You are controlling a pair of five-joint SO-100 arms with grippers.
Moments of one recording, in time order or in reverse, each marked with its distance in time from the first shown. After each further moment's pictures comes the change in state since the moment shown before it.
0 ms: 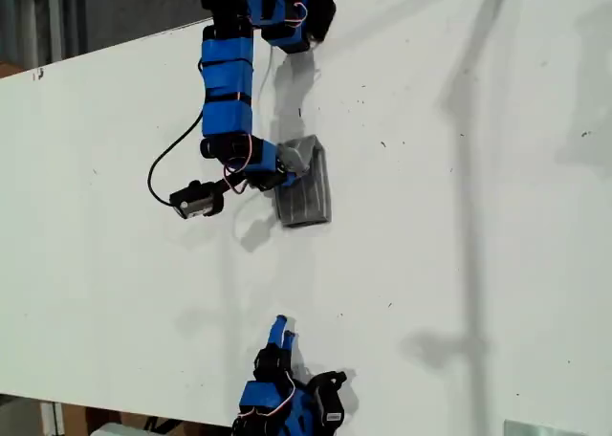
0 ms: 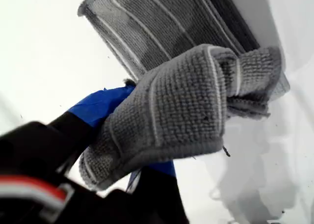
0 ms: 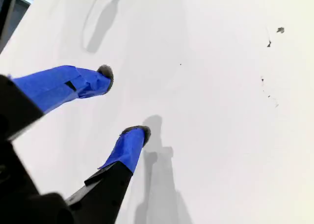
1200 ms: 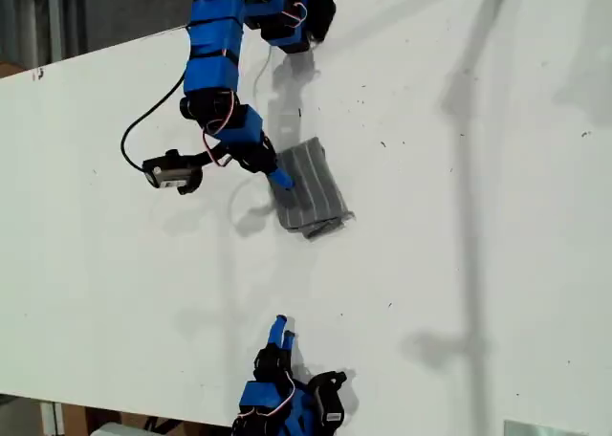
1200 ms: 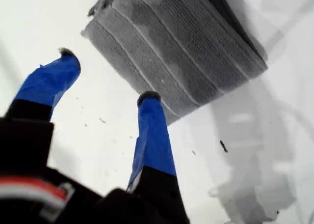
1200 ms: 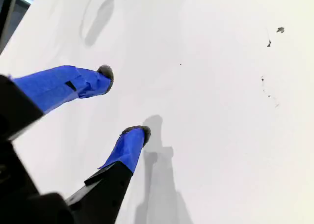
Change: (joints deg) arm 0 0.0 0.0 0.0 0.0 0.0; arm 1 1.1 21.9 14.6 -2.9 0.2
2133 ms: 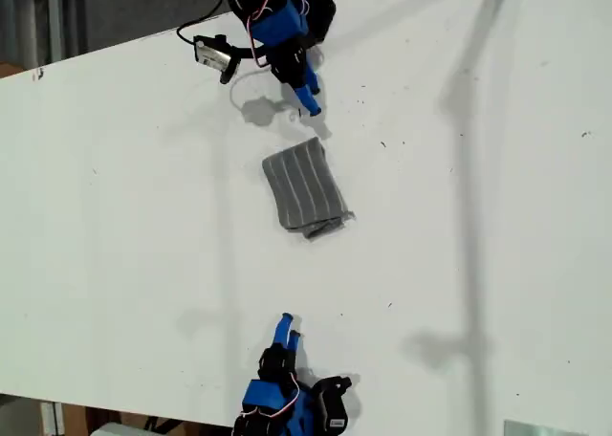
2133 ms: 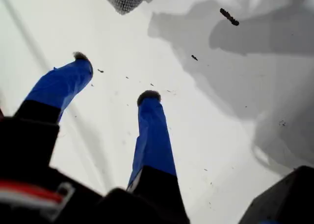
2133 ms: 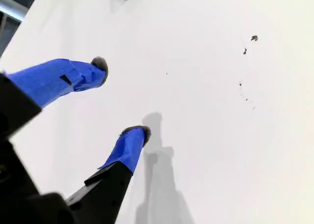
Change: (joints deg) arm 0 5.2 0.0 0.2 0.0 -1.3; arm 1 -17.1 87.2 81.8 -7.2 42.4
